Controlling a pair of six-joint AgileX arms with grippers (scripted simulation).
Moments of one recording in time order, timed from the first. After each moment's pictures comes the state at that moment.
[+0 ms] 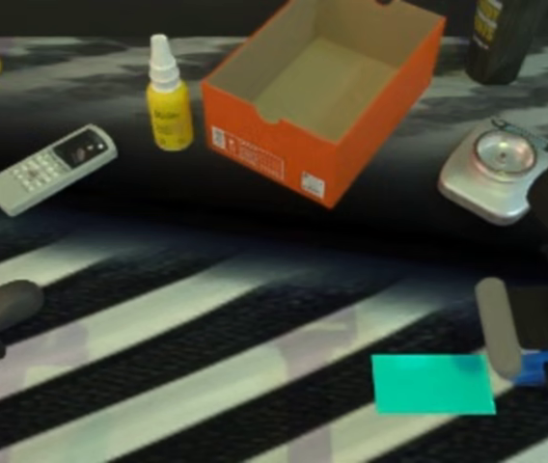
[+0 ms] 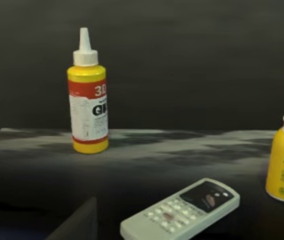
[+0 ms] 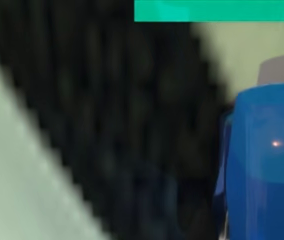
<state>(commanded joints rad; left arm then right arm) 0.00 0.00 0.00 0.00 0.00 0.00 0.30 1.68 0.85 -0.73 0.01 -1.26</state>
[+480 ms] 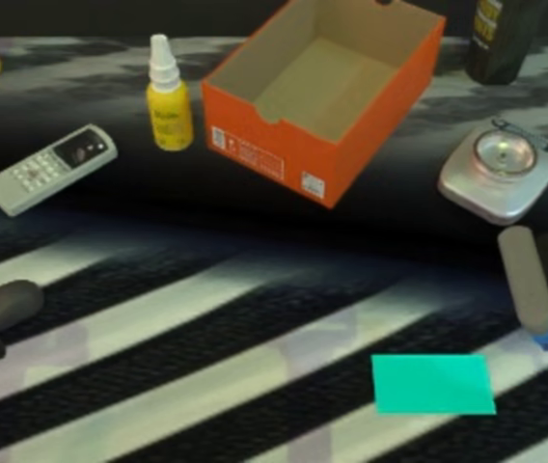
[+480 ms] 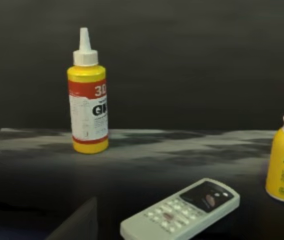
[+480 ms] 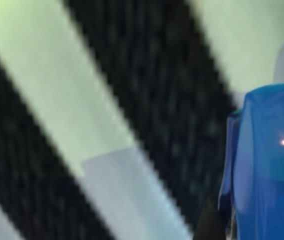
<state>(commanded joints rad) 0.00 0.00 0.00 0.00 0.00 0.00 0.31 1.55 1.05 -1.09 0.01 -1.26</state>
